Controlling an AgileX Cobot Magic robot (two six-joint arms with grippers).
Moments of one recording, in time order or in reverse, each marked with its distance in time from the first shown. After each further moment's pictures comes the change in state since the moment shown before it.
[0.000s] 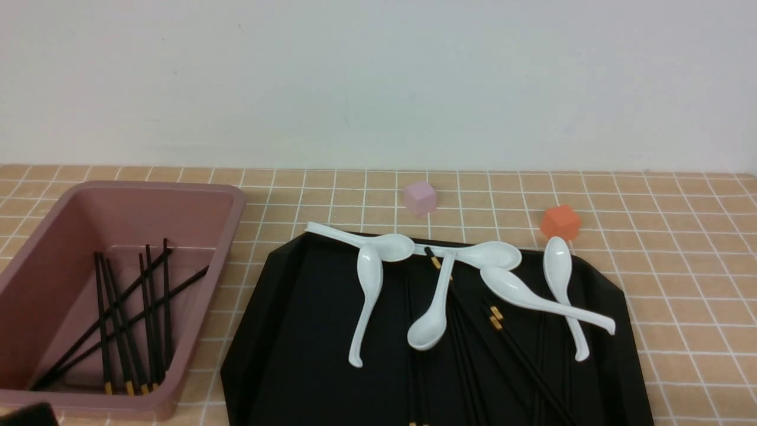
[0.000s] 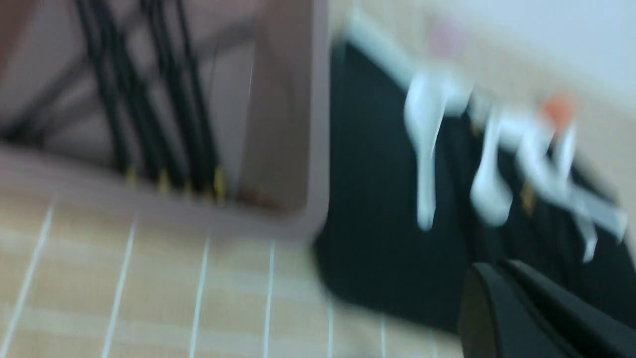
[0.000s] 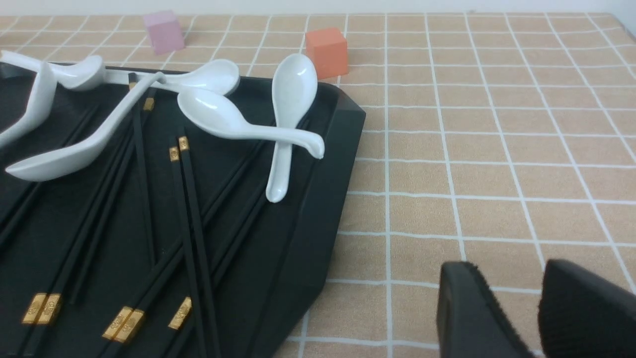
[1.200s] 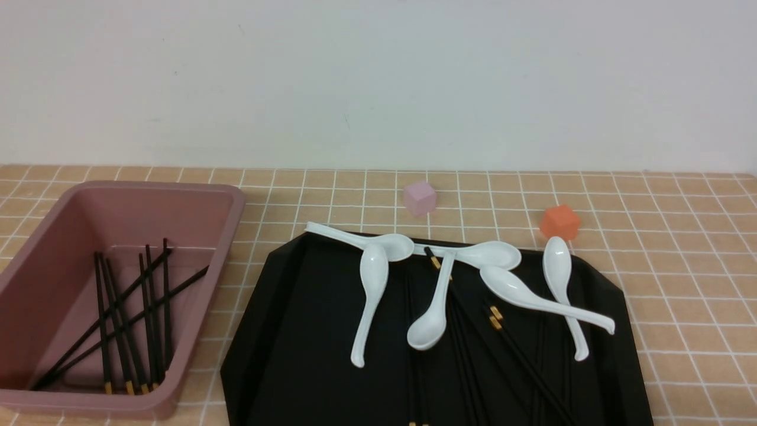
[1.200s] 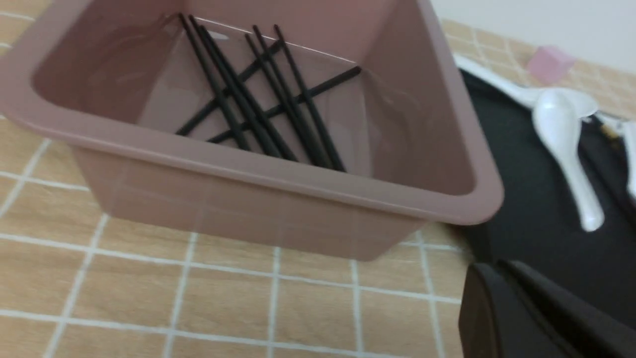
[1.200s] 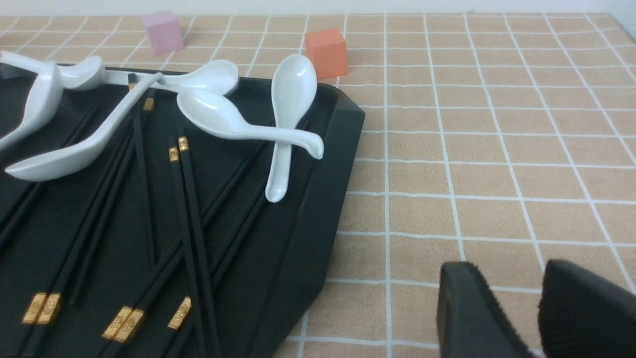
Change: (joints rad) right arm 0.000 0.000 0.000 0.000 0.000 0.000; left arm 0.000 -0.214 0.357 0.242 -0.202 0.000
